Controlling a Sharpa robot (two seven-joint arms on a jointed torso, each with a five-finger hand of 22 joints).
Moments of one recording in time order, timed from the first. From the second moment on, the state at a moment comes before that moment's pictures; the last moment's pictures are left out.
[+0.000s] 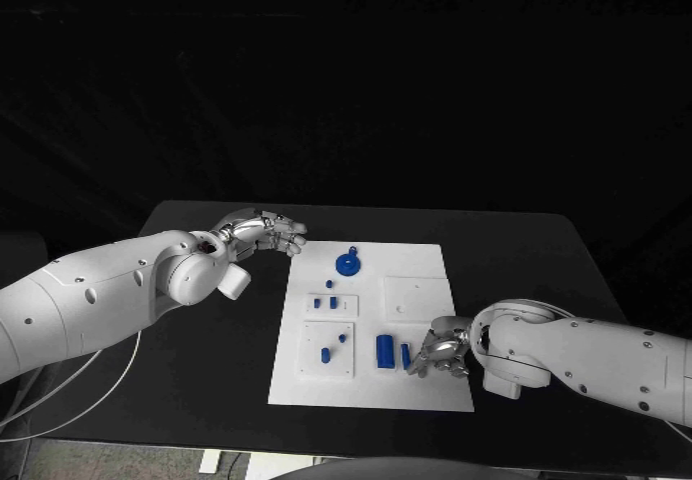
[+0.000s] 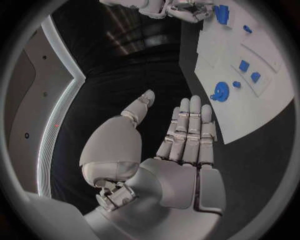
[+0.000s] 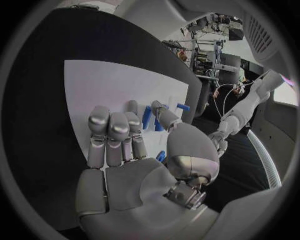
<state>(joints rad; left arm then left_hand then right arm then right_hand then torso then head) 1.18 -0.76 -0.08 1.21 -0.24 0.00 0.15 0.97 -0.11 0.44 -0.25 0.12 0.77 0.19 0.36 0.43 1.14 0.13 0.12 0.19 0.94 0.11 0.48 0.47 0.04 0.63 0.01 0.58 1.23 1.05 -0.81 -0.17 1.51 -1.00 0.05 -0.45 0.75 -0.08 0.58 -0.24 0.05 1.06 0.08 0.25 0.63 1.19 -0.03 1.13 1.23 1.32 -0.13 1.19 1.04 0.22 1.20 -0.06 1.09 1.31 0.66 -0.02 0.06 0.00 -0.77</state>
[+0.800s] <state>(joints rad) 1.18 -0.76 -0.08 1.21 -0.25 0.00 0.15 0.97 -0.11 0.44 -0.25 0.12 0.77 0.19 0.36 0.43 1.14 0.13 0.12 0.19 0.94 0.11 0.48 0.47 0.04 0.63 0.01 0.58 1.23 1.05 -0.79 -0.17 1.50 -1.02 0.05 -0.46 0.77 0.00 0.68 -0.22 0.05 1.06 0.08 0.25 0.63 1.19 -0.03 1.13 1.23 1.31 -0.13 1.19 1.04 0.22 1.19 -0.06 1.09 1.31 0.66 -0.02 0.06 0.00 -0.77</state>
